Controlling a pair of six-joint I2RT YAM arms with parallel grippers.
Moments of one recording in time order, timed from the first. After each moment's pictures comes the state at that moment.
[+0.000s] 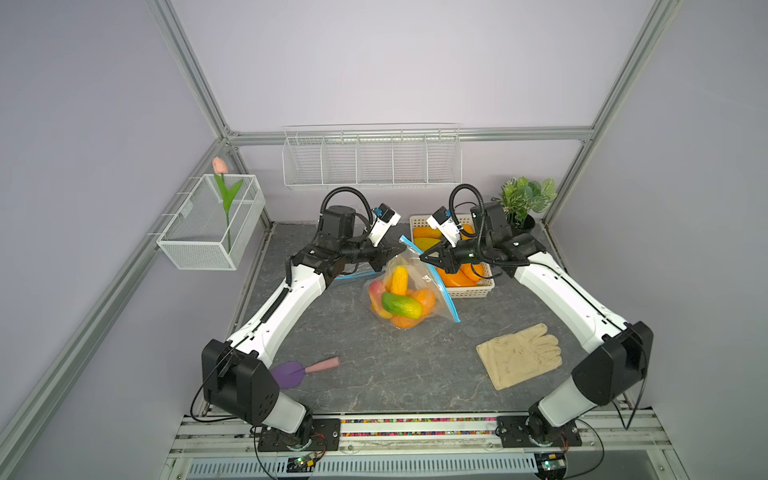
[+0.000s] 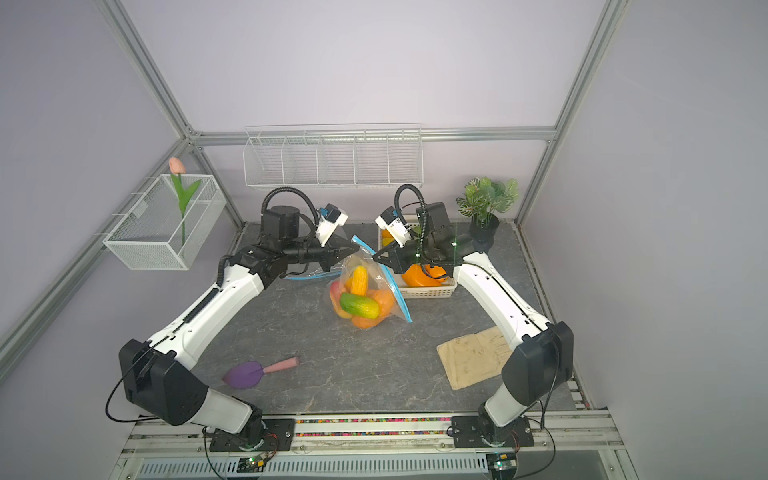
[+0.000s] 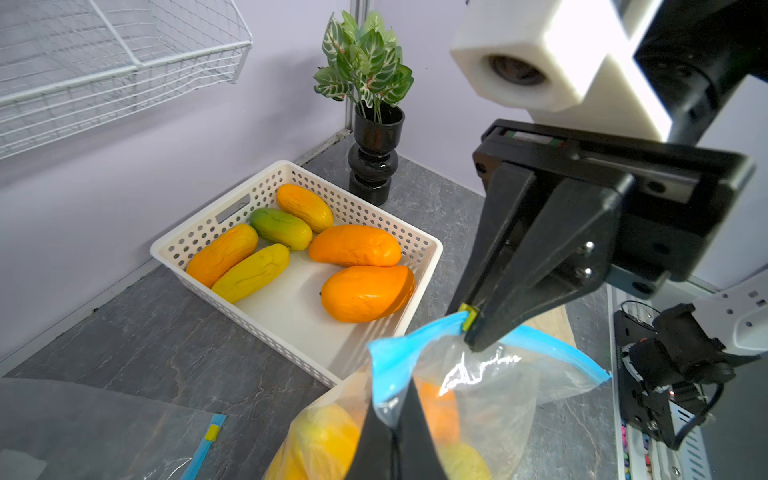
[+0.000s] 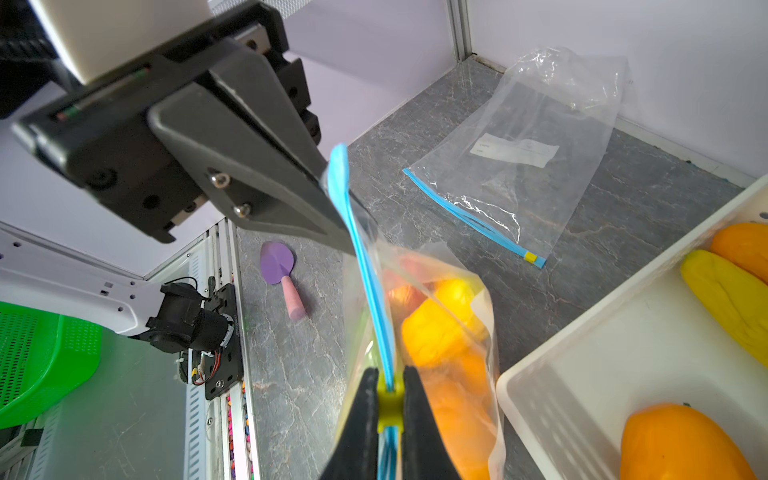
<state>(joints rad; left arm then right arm) -0.45 1.49 1.41 -0.38 0.67 0.16 0.47 1.59 1.56 -0.65 -0.70 -0.07</state>
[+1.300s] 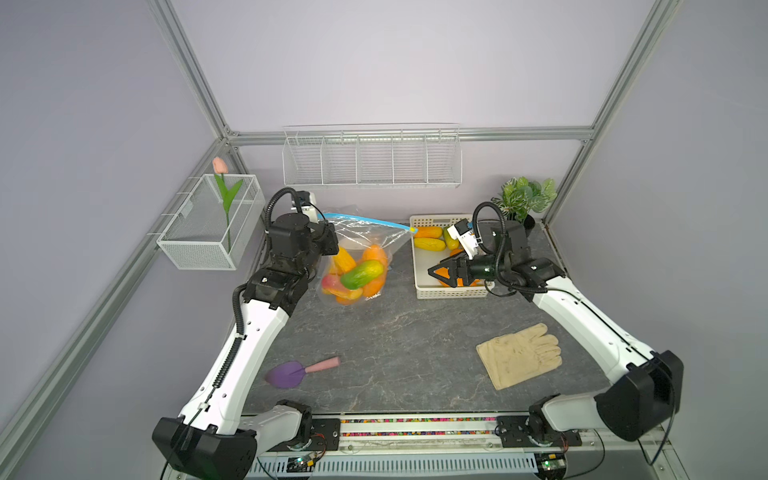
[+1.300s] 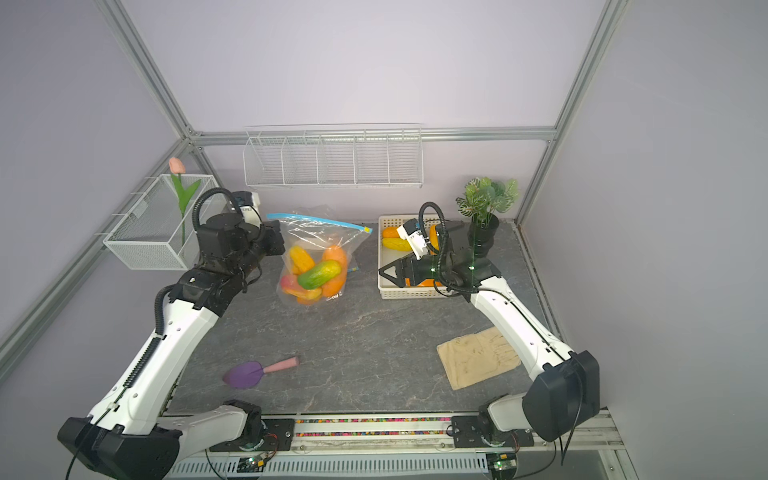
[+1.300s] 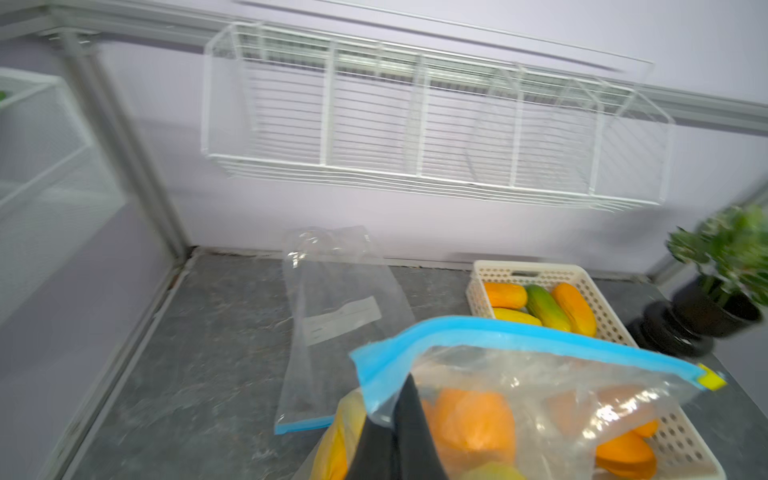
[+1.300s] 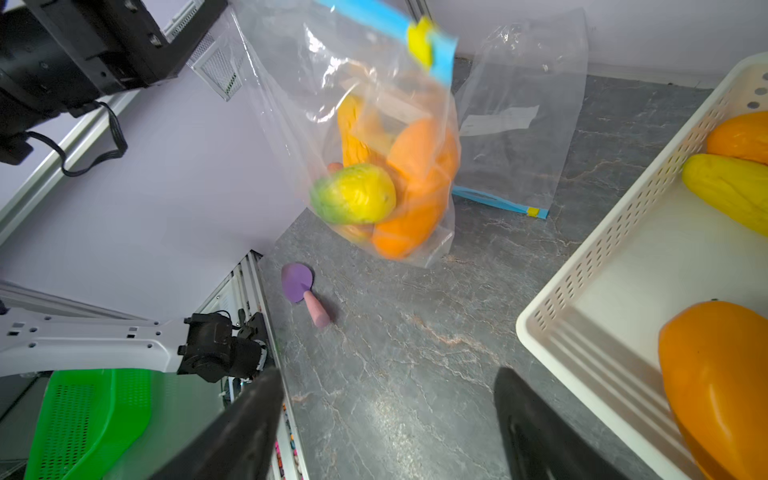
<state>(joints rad) -0.30 1.19 1.33 -0.43 -0.22 -0.24 0.42 1.39 1.24 -0.44 -0.72 0.18</state>
